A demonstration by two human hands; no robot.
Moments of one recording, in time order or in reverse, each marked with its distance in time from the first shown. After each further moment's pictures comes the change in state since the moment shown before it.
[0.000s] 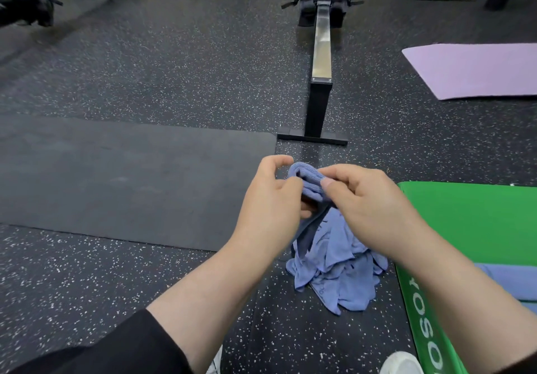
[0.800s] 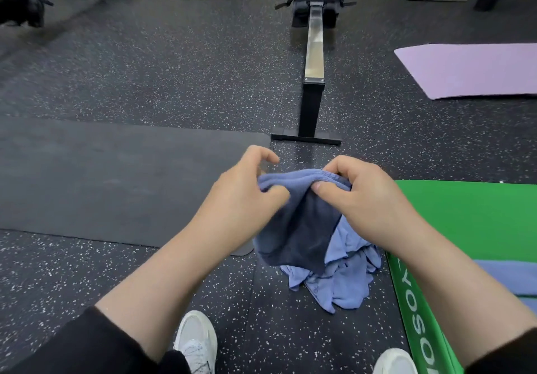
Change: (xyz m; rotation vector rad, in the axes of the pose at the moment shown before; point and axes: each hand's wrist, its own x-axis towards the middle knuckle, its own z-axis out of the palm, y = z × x) left_hand 0.011 0.002 -0.033 0.613 -0.023 0.253; right_hand 0.003 0.009 -0.012 -0.062 0.062 0.053
